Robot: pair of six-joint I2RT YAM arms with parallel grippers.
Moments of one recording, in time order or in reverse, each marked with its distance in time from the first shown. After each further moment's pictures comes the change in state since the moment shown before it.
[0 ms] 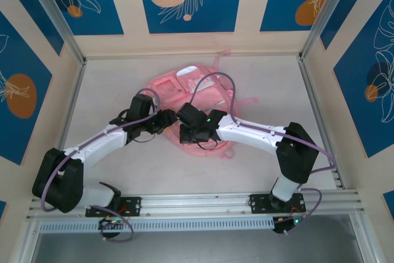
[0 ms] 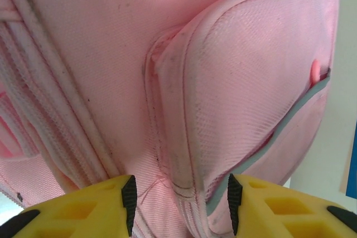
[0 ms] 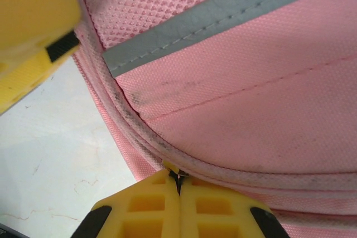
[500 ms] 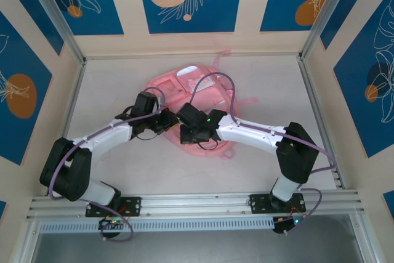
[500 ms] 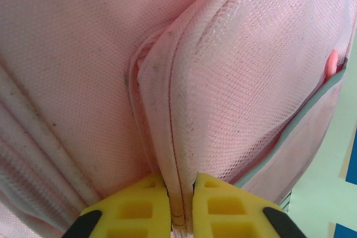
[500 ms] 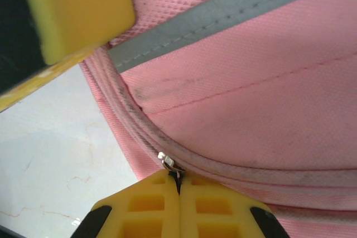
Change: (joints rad) left arm -0.001 0.095 0.057 -0.011 0.053 0.034; right arm -0.003 -0.002 -0.004 -0.017 0.014 -0.027
